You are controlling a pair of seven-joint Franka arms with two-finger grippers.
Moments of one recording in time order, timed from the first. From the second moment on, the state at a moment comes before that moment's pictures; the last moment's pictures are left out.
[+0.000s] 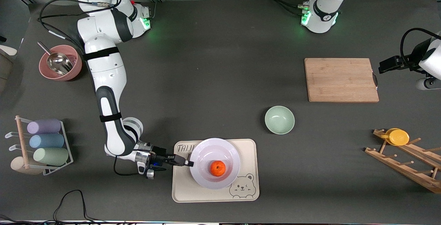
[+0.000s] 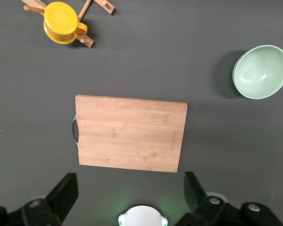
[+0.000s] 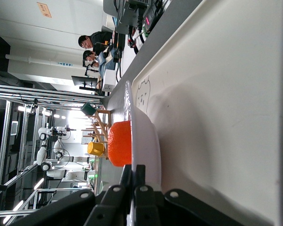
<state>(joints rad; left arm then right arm) 0.01 0.00 0.01 -1.67 0.02 1.49 -0.04 0.28 1.19 -0.12 -1.12 1.75 2.02 -0.83</state>
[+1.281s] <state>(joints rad) 0.01 0.00 0.01 -1.65 0.02 1.48 -0.04 0.17 1.14 -0.14 -1.15 1.55 1.93 -0.77</state>
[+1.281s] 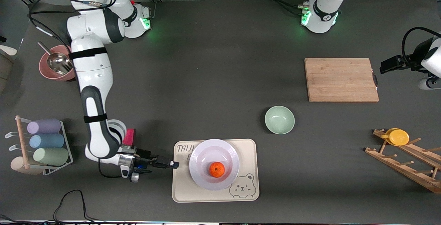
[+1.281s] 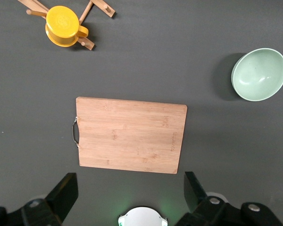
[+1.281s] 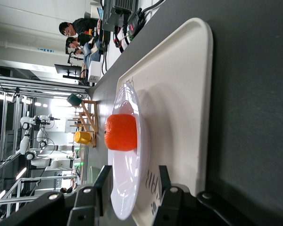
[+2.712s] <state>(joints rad) 0.01 0.01 0.01 -1.61 0.02 1.44 -0.04 0.09 0.39 -0.24 -1.24 0.27 1.43 -0.25</state>
